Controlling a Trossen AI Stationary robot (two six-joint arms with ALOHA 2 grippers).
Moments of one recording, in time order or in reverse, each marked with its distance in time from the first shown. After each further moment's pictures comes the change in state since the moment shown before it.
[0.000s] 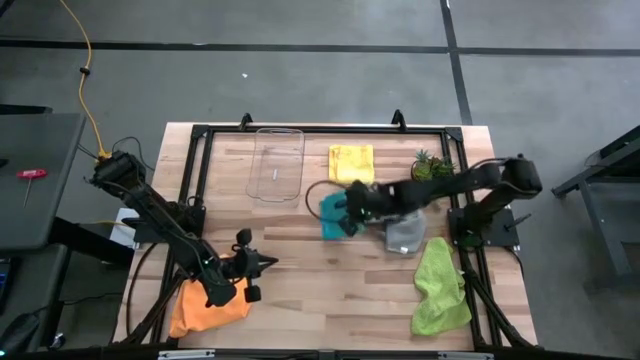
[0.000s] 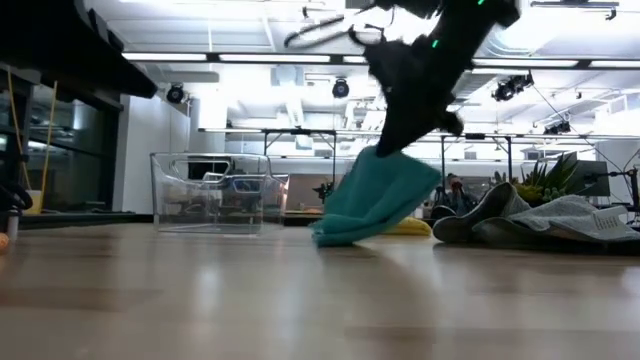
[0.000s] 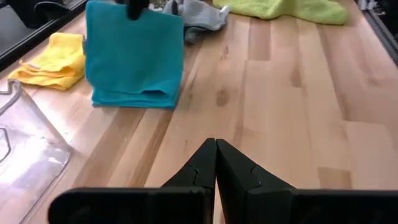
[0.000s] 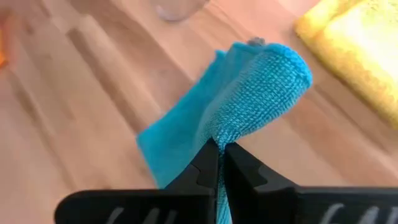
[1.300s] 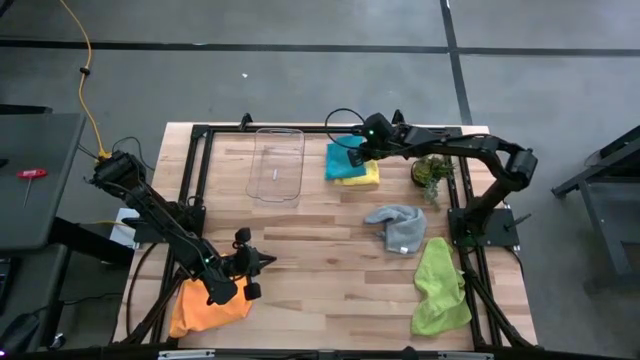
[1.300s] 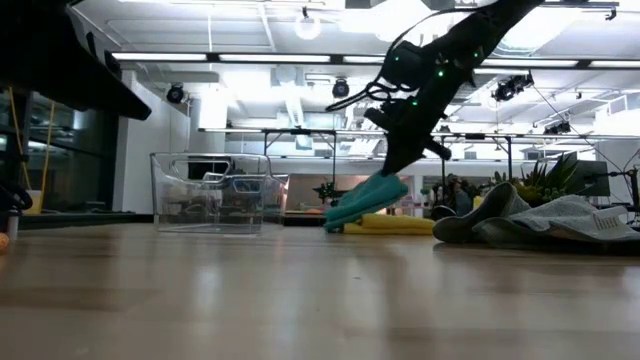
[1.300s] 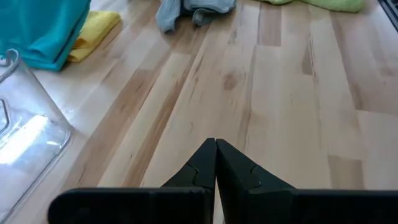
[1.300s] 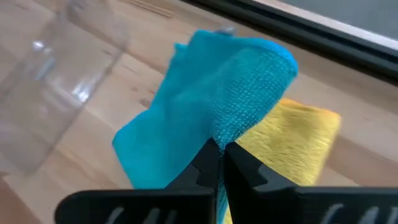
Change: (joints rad) left arm 0.009 0.001 -0.028 -0.026 0.026 -0.079; right arm -0.581 0.027 0.001 0.115 -0.159 -0.214
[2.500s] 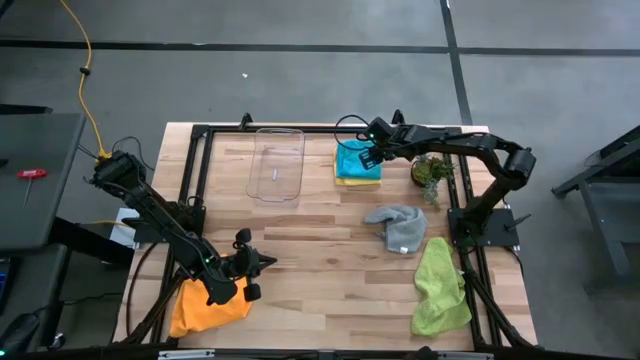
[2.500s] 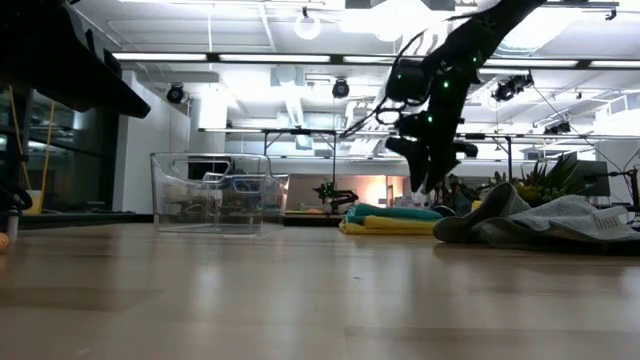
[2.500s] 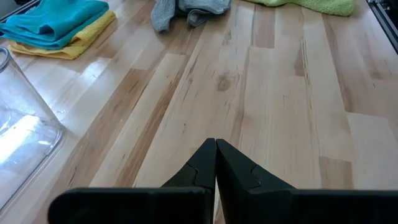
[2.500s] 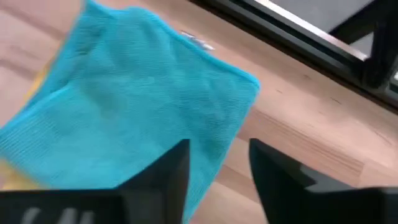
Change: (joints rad) left arm -0.001 0.000 0.000 0.020 0.015 0.000; right arm -0.013 0.018 0.001 -0.214 0.224 -0.064
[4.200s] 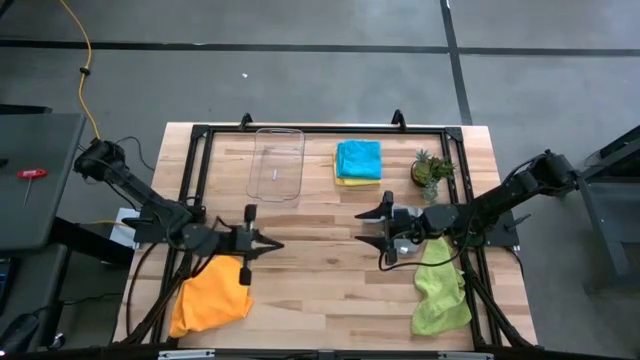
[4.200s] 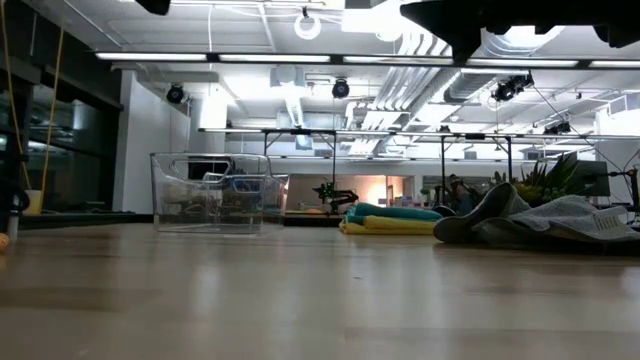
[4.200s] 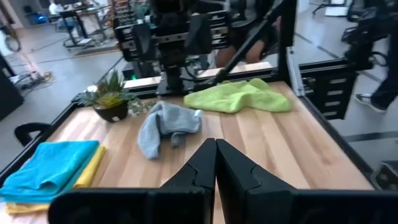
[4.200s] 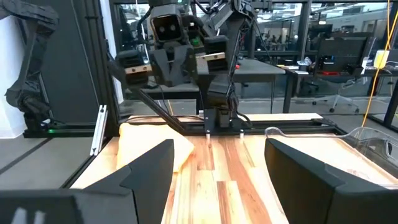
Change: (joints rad) left arm 0.196 -0.325 0.000 0.291 0.248 0.679; right arm 0.892 -0.416 -0.609 1.375 0.050 -0.434
